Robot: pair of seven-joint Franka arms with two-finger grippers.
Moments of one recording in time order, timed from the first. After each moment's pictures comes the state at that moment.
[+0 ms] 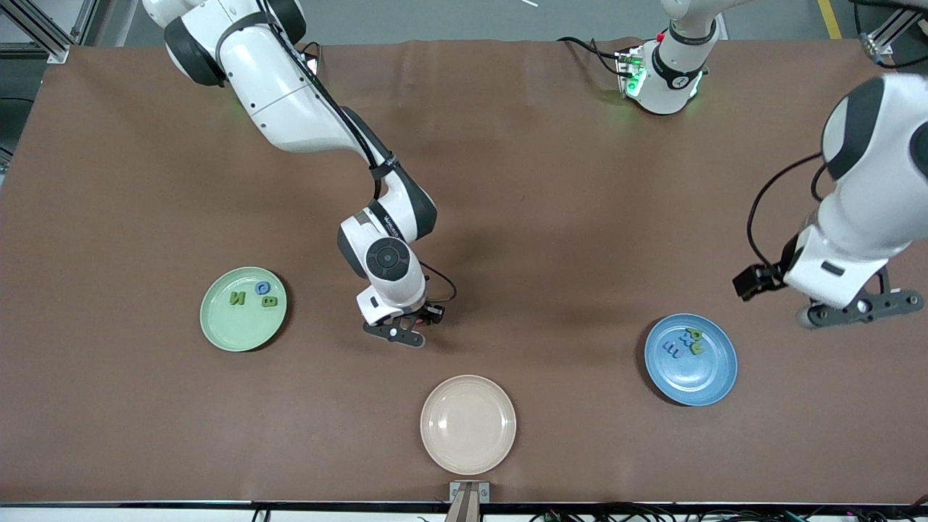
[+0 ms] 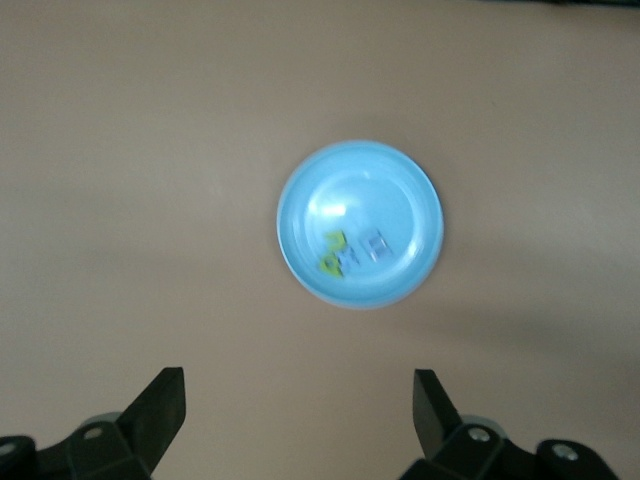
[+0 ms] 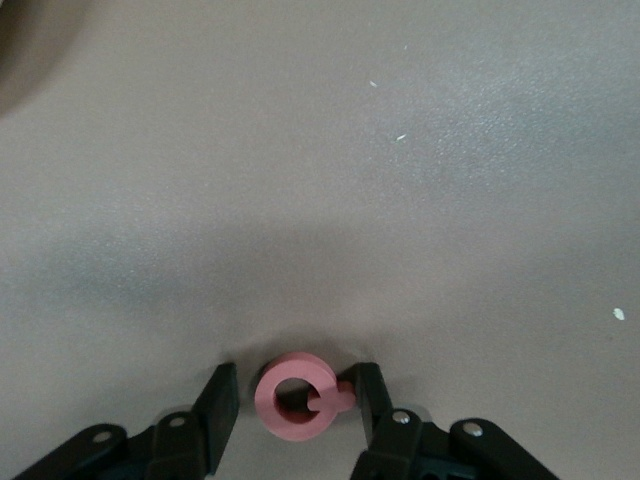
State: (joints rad) left arm 0.36 0.30 -0.61 -1.47 0.30 1.74 -0.41; right arm 0.57 0.90 0.02 -1.36 -0.04 2.30 0.89
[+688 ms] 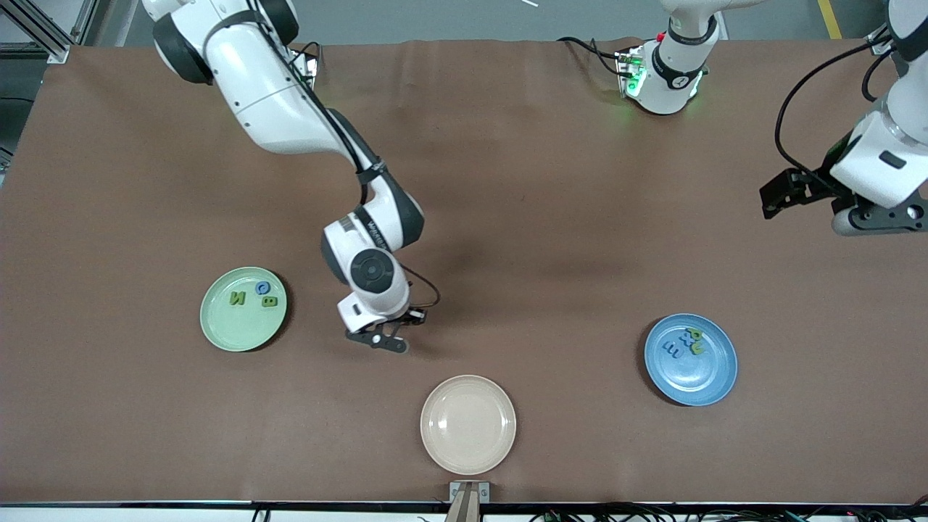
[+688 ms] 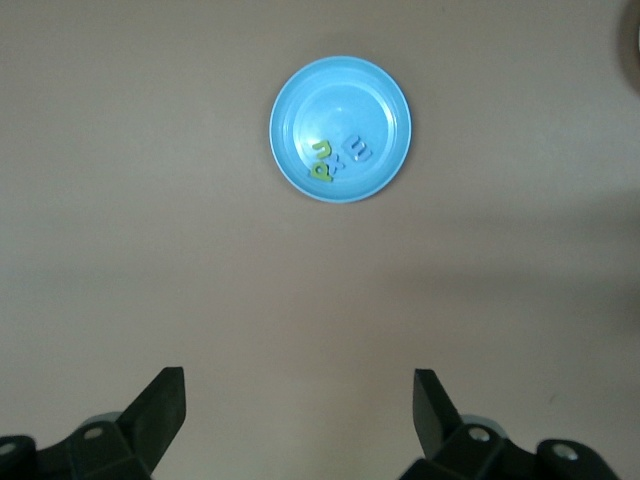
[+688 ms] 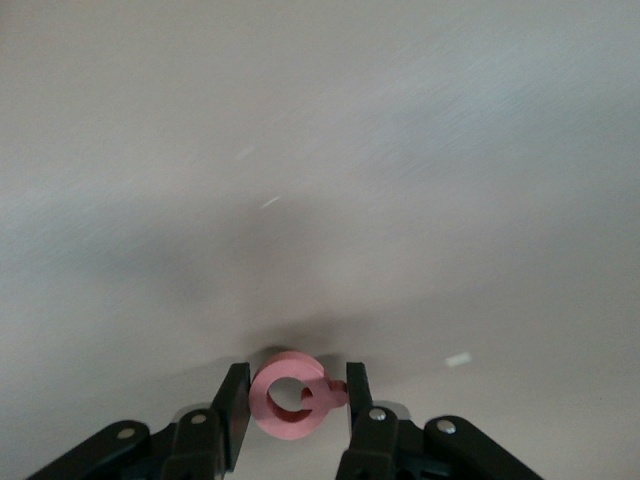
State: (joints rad) left arm 0.12 0.05 -0.28 -1.51 0.09 1.55 -0.16; right arm 0.49 0.85 0.00 -1.35 -0.04 2.14 0.74
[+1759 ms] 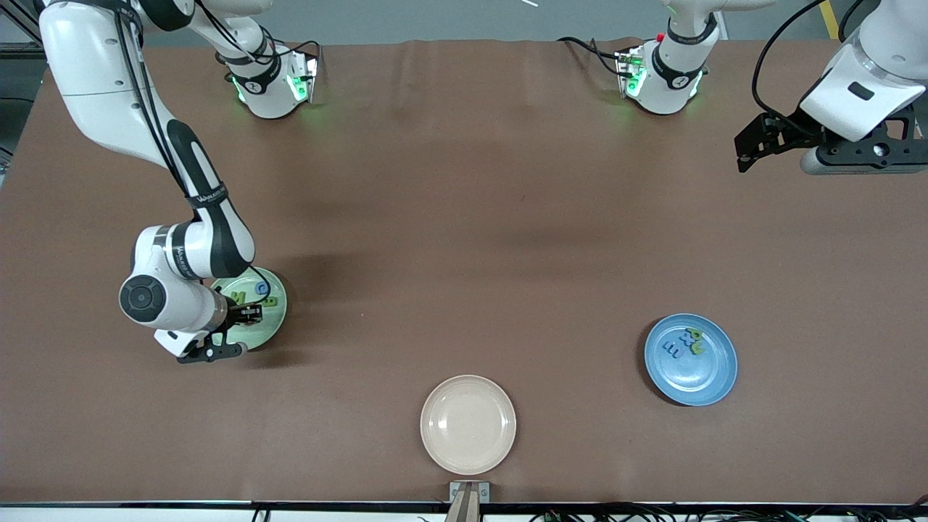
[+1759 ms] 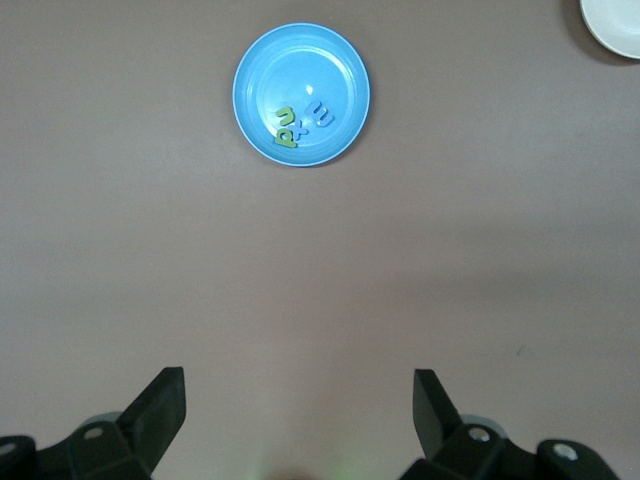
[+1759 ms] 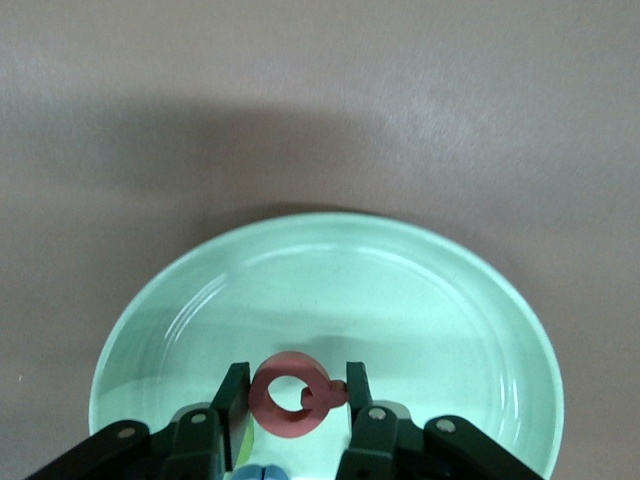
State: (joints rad) left arm -0.01 -0.09 -0.17 -1.64 0.02 1.54 -0.16; right arm 0.05 0.63 0.01 -1.76 -0.04 2.25 -0.05
